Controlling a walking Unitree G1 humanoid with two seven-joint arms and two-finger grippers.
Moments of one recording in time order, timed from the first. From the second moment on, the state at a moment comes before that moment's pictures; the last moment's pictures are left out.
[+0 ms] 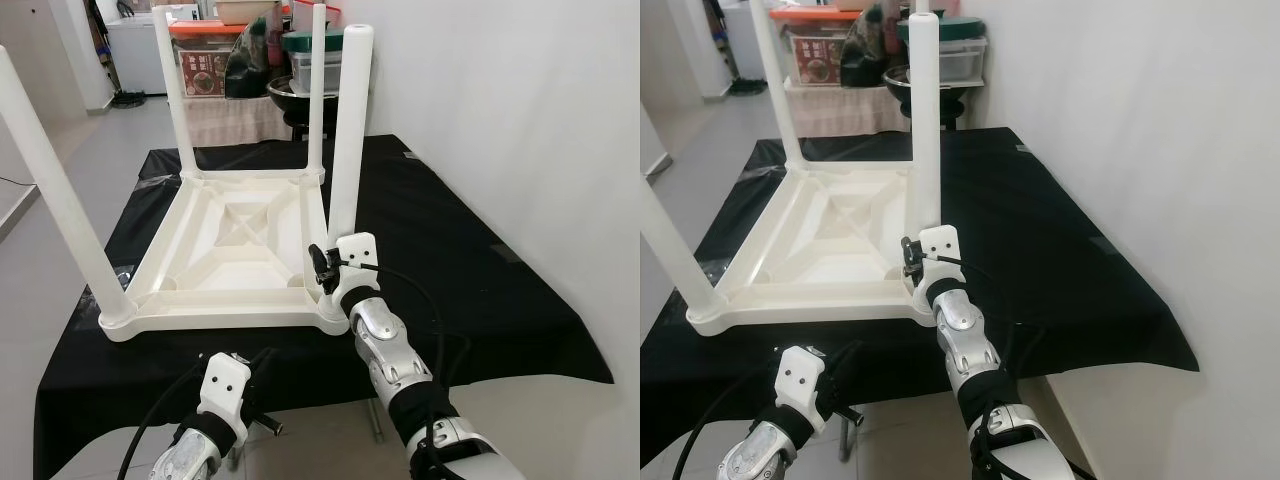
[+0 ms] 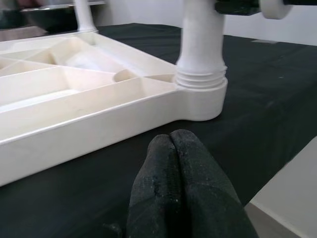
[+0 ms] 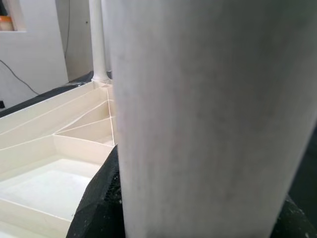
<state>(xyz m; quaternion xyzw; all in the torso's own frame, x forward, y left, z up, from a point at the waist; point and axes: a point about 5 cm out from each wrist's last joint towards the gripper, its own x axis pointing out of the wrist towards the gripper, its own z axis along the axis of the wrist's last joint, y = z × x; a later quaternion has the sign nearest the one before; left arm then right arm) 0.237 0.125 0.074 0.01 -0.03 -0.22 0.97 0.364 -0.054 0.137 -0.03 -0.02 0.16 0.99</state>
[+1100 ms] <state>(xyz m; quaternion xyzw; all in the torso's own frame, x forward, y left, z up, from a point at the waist) 0.235 0.126 0.071 0.01 -0.03 -0.21 0.98 0.396 -0.093 0.175 -0.11 0.02 0.30 0.95</state>
